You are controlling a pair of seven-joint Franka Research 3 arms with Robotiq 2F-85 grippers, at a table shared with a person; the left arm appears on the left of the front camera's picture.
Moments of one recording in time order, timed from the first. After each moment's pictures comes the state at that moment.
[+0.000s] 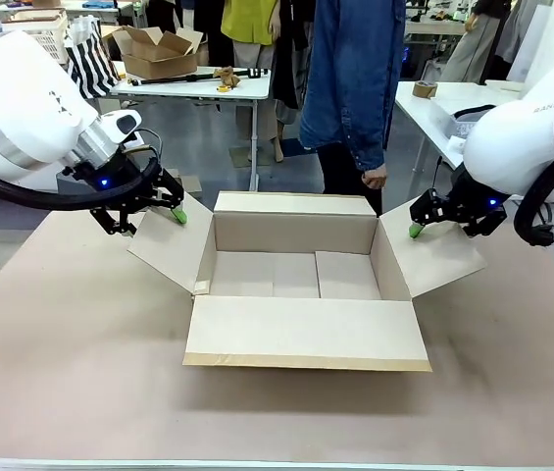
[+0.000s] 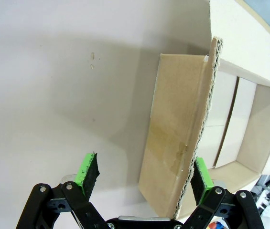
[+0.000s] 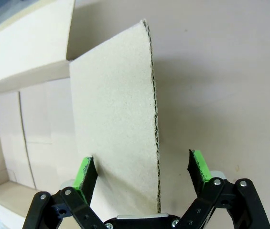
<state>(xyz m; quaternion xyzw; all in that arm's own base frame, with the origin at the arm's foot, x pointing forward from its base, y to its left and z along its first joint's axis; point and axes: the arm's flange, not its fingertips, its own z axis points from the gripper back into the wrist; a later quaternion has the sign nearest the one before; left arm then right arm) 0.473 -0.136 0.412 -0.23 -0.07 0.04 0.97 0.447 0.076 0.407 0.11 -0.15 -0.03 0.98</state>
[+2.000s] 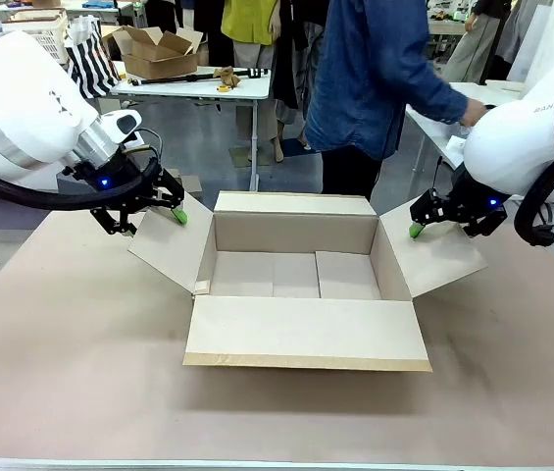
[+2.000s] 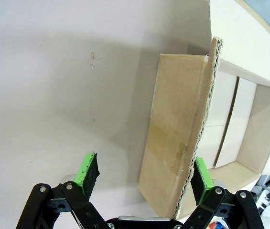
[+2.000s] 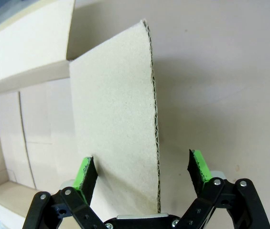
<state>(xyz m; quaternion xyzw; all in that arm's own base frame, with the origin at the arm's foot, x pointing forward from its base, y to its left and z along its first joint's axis) 0.473 -0.136 0.412 -0.23 -0.07 0.04 0.97 0.447 0.076 0.407 0.11 -0.15 -0.03 0.98</state>
